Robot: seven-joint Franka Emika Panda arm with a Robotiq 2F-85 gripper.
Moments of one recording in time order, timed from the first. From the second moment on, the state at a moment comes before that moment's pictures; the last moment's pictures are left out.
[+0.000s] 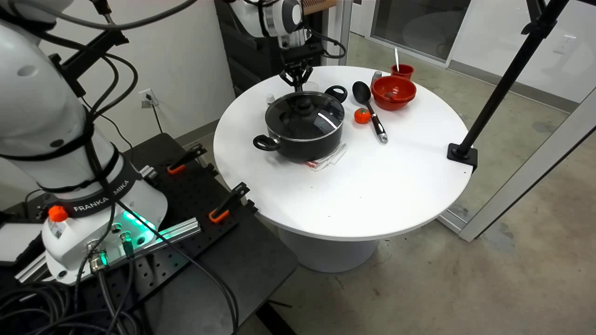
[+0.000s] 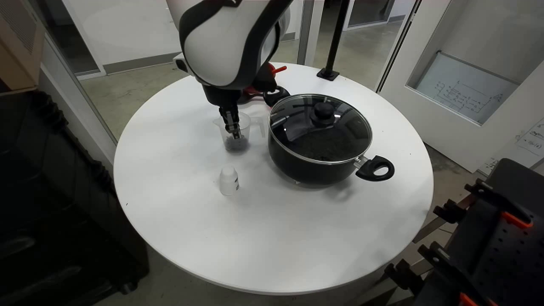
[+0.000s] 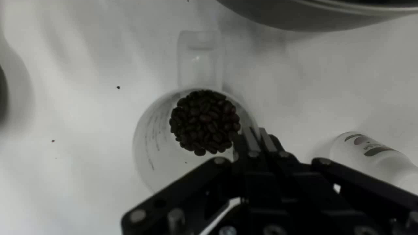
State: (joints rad) arm 0.12 0.87 0.13 -1.62 -0.40 2.43 -0.57
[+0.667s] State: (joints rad) arm 0.08 0.82 0.12 -1.53 -0.40 2.42 -0.57
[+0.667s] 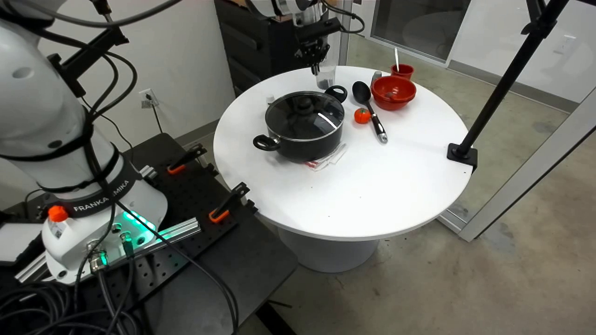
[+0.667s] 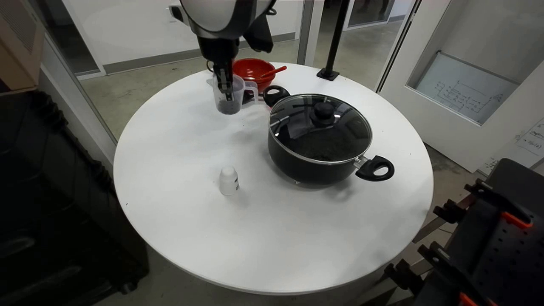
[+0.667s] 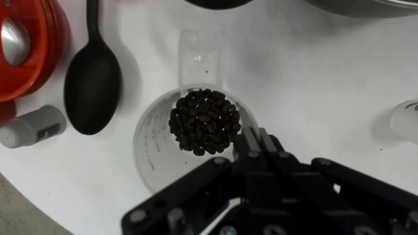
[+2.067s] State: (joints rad) arm -0.09 0.59 0.03 -1.50 -0.30 2.28 -0.61
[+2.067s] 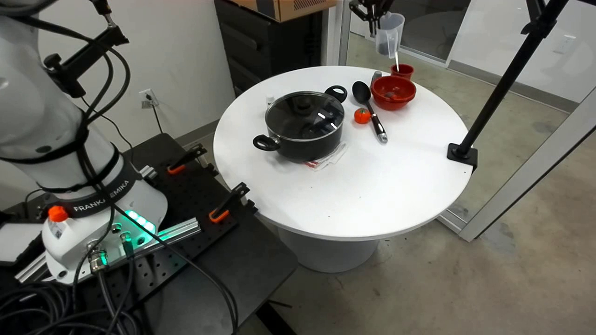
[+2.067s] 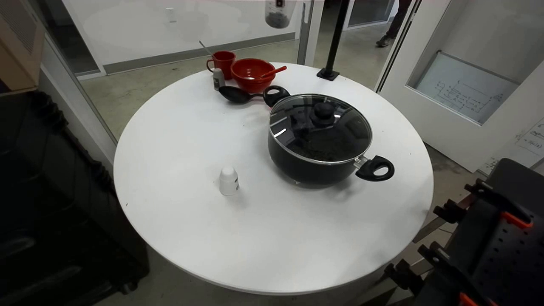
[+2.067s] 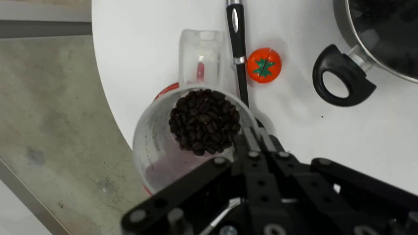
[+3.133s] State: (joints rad) arm -0.27 0.62 -0.03 -1.83 -0.17 2.44 -0.51
